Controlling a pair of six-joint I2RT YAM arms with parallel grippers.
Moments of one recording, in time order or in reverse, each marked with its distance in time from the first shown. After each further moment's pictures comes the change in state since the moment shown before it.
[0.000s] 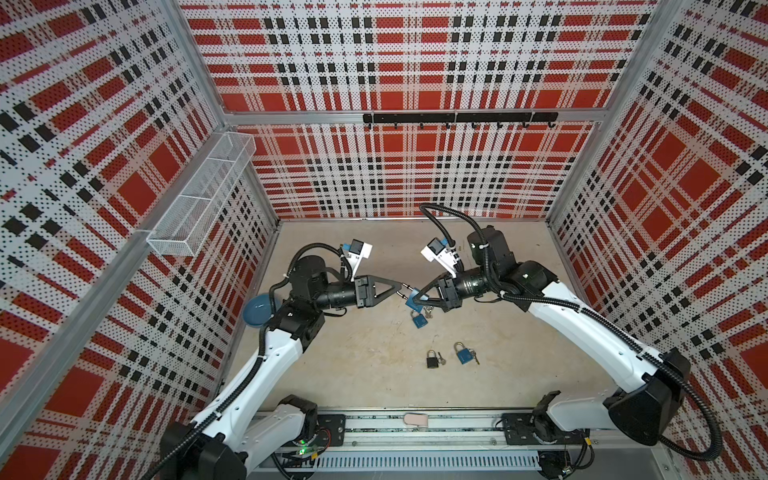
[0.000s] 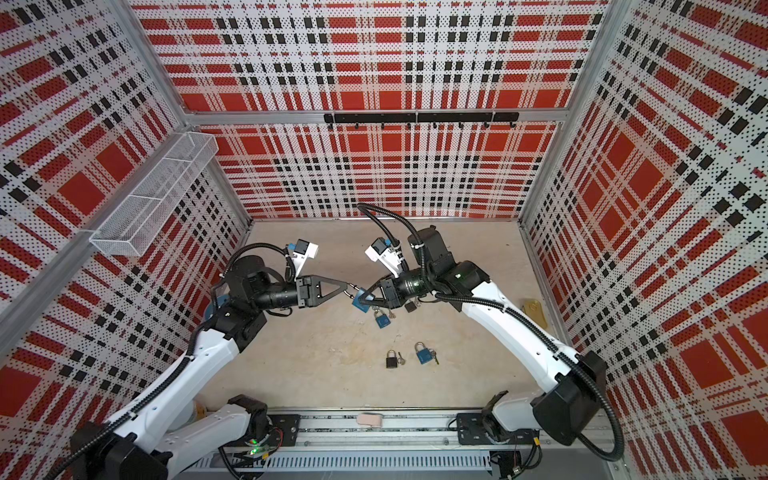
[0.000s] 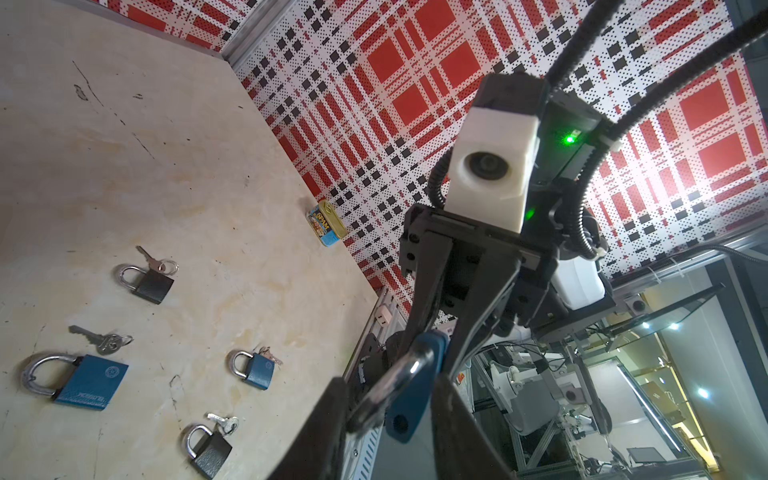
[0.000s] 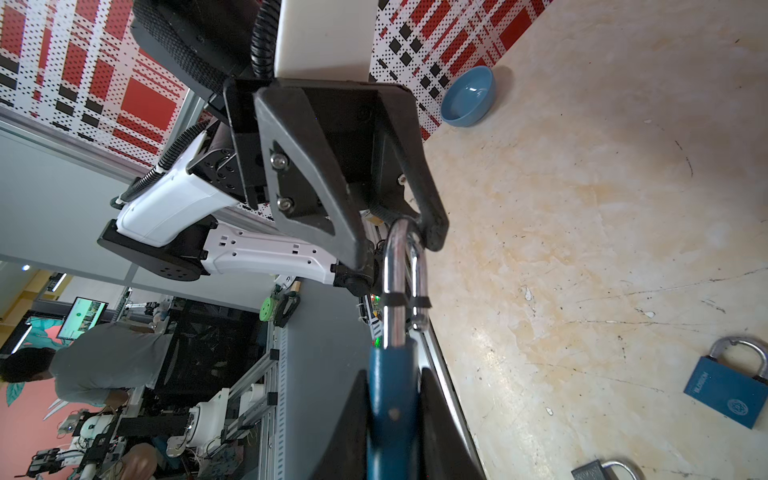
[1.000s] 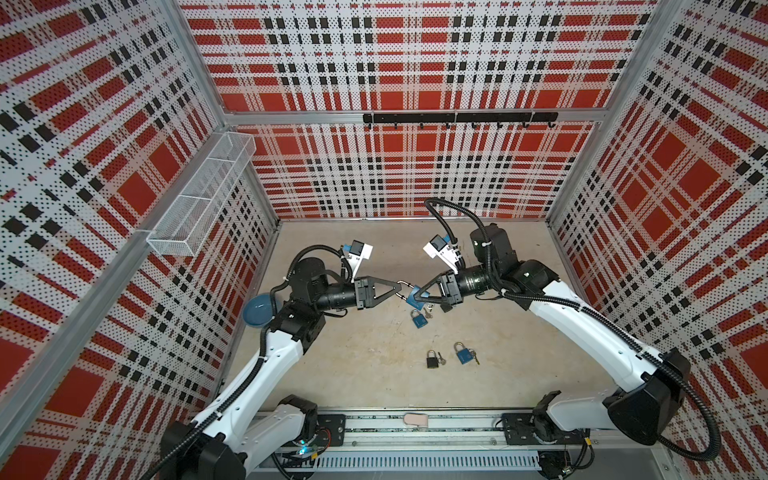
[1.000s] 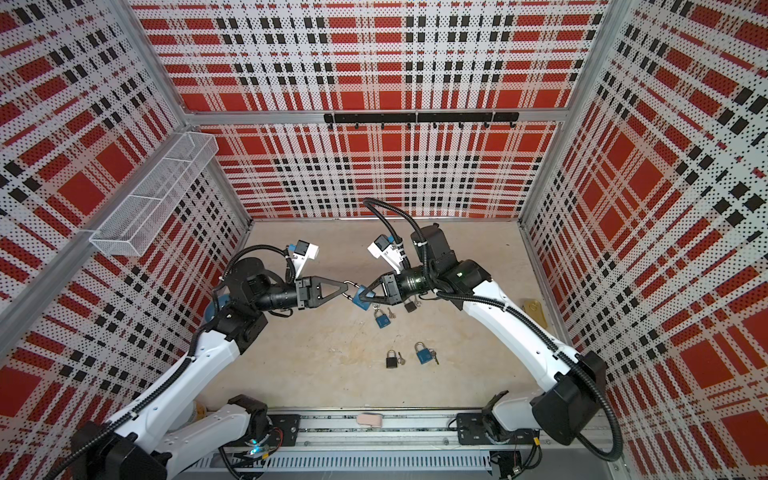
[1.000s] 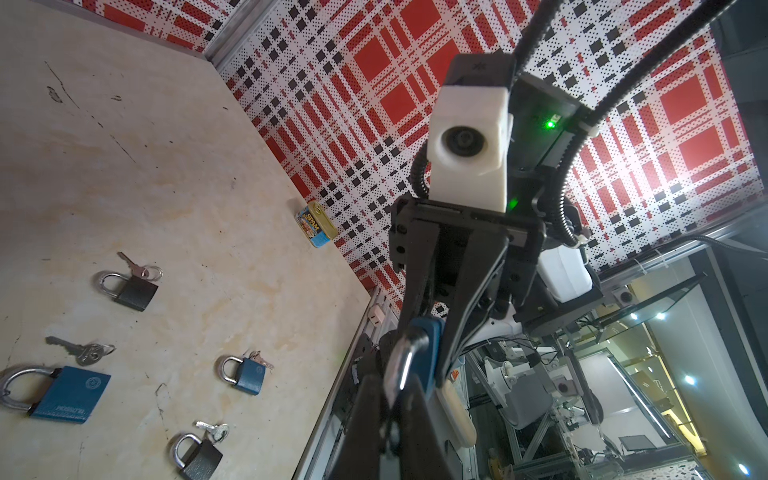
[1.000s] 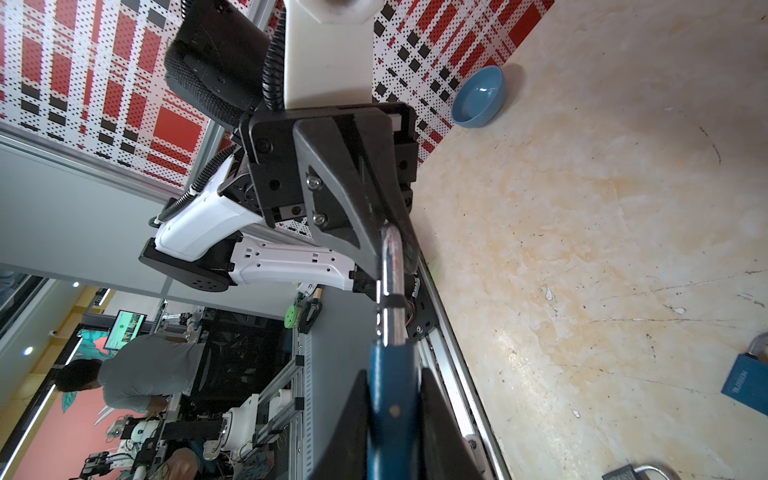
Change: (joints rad) left arm -0.007 -0.004 -0.024 0.064 0.006 -0.019; right arm -0.019 0.001 -0.003 0.043 -0.060 0.098
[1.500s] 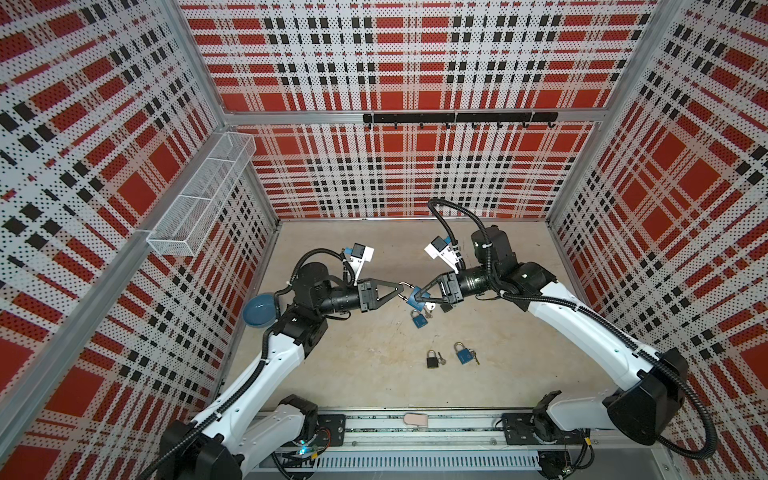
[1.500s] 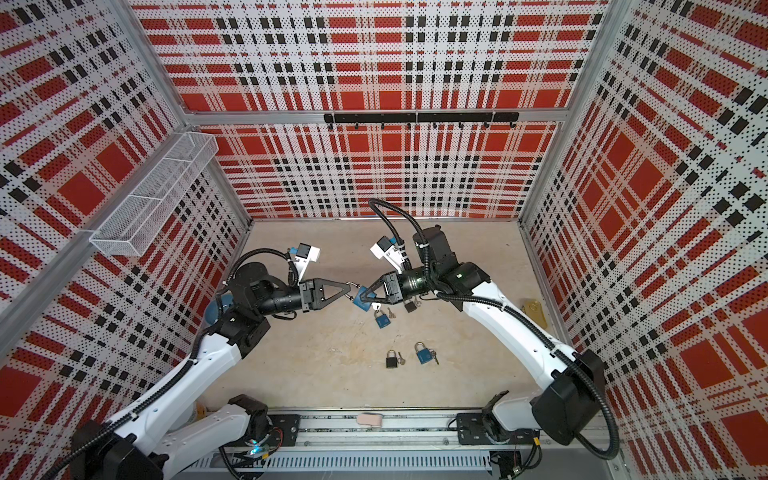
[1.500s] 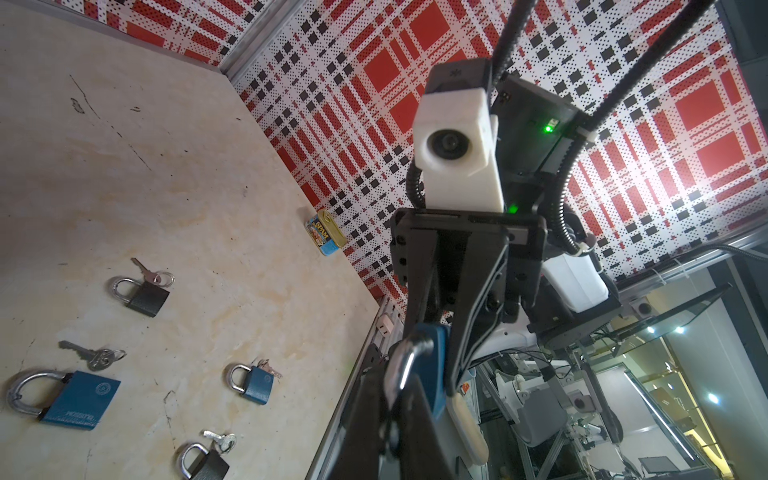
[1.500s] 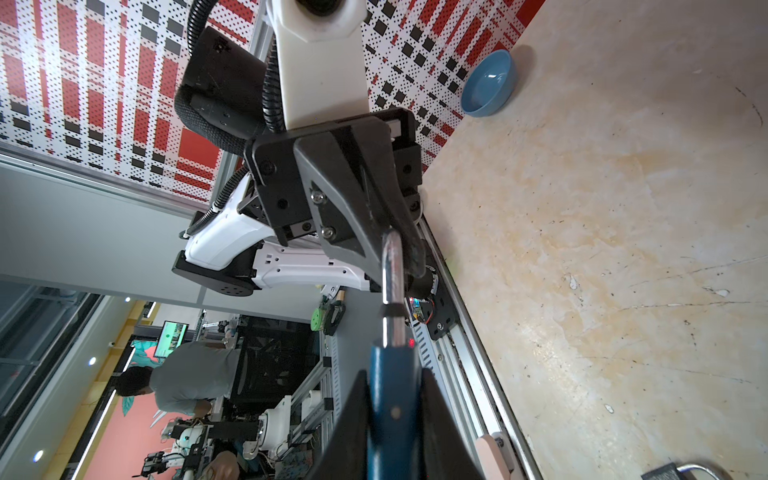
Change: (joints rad) left arm -0.044 -0.014 -0.042 0.041 -0.074 -0.004; right arm -0.016 0.000 -0.050 0.072 -0.055 0.109
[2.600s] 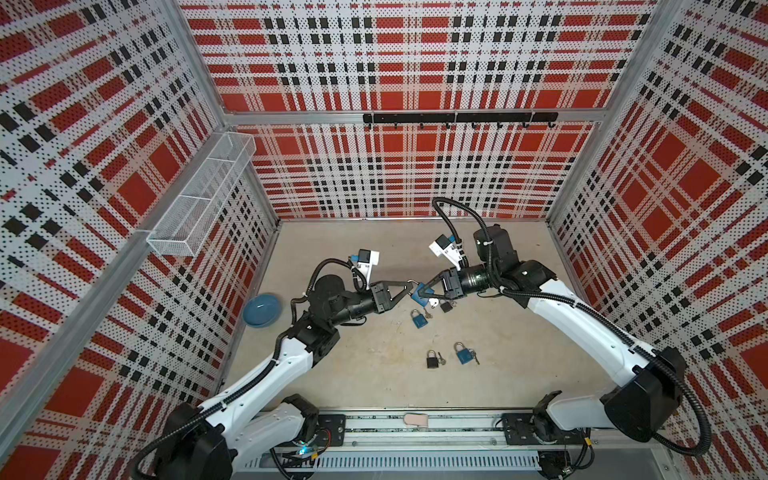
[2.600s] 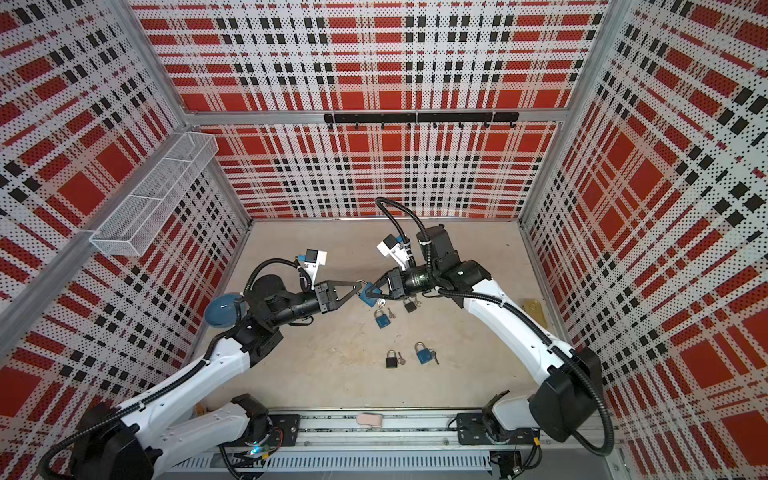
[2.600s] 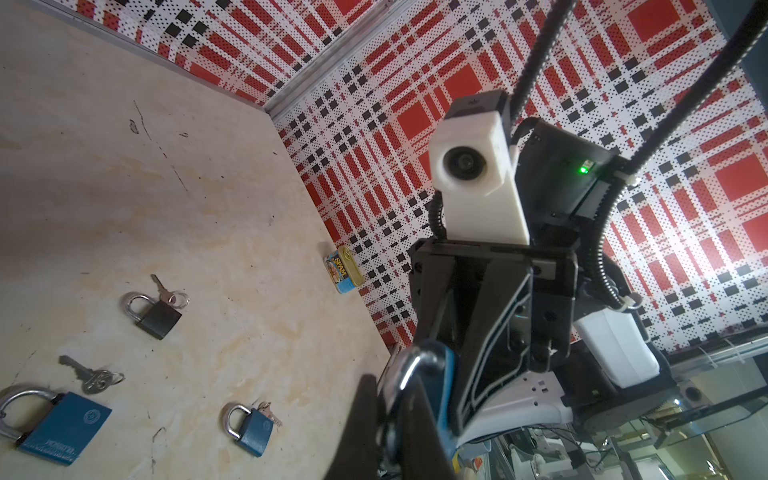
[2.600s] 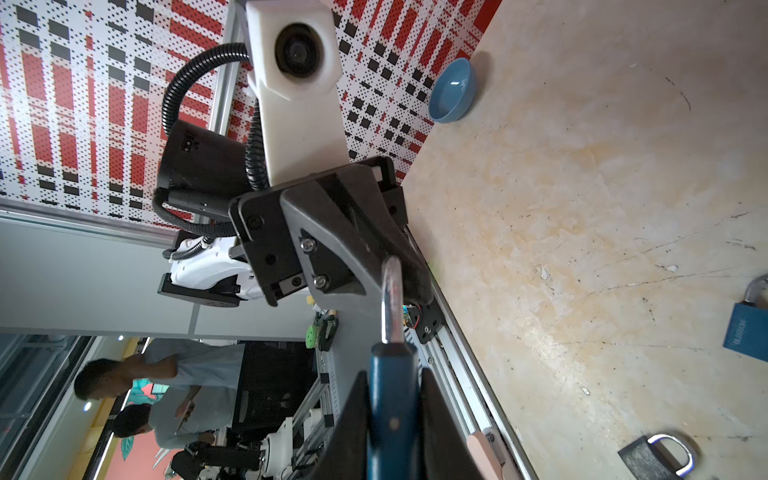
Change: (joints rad) left arm -0.180 0.032 -0.087 0.166 -0.335 -0.116; right arm -0.037 0.019 -0.002 -0.023 0.044 0.029
